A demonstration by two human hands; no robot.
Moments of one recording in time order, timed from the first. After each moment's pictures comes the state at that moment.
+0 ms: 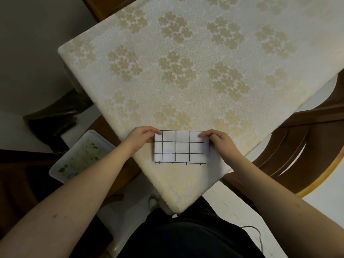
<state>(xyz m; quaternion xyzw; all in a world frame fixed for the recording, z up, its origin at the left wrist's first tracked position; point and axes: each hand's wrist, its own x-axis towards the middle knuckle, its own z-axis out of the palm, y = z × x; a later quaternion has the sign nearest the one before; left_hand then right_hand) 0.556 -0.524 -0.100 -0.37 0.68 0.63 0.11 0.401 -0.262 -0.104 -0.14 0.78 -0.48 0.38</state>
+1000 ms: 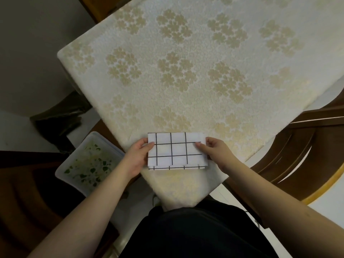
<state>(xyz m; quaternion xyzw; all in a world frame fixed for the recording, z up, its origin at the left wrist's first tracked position) 0.574 -0.488 -0.084 -0.50 0.47 0.72 0.04 0.409 -0.272 -0.097 -0.01 0.70 -0.52 0.49</state>
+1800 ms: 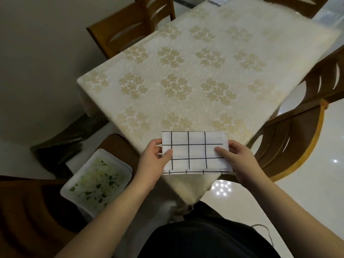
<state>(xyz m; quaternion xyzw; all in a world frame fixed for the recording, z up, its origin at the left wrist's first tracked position) 0.644 -0.425 0.013 -0.35 0.67 0.65 -0.07 0.515 -0.215 0.027 0.03 0.69 -0.64 0.33</state>
